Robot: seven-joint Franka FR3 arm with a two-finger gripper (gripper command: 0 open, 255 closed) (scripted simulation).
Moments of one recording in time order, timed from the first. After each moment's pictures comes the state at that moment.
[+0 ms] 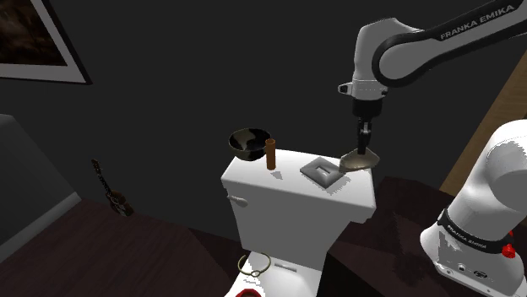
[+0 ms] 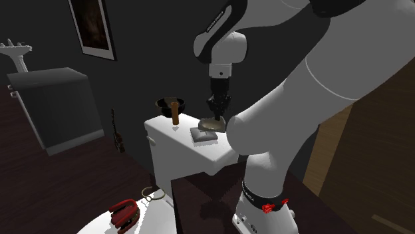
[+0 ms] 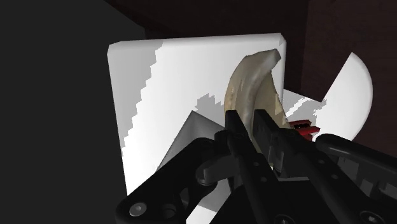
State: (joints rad) arm 0.07 -0.61 -0.07 -2.75 0.02 2.00 -0.45
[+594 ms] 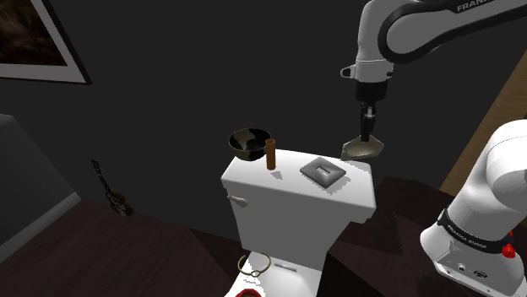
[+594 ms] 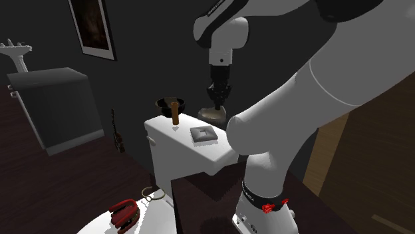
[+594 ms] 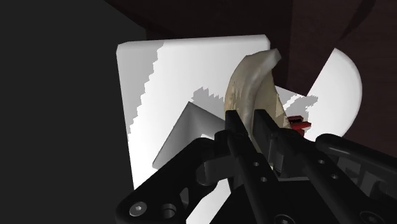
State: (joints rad) arm 0.07 -0.66 -0.06 -2.65 0.02 1.86 -0.44
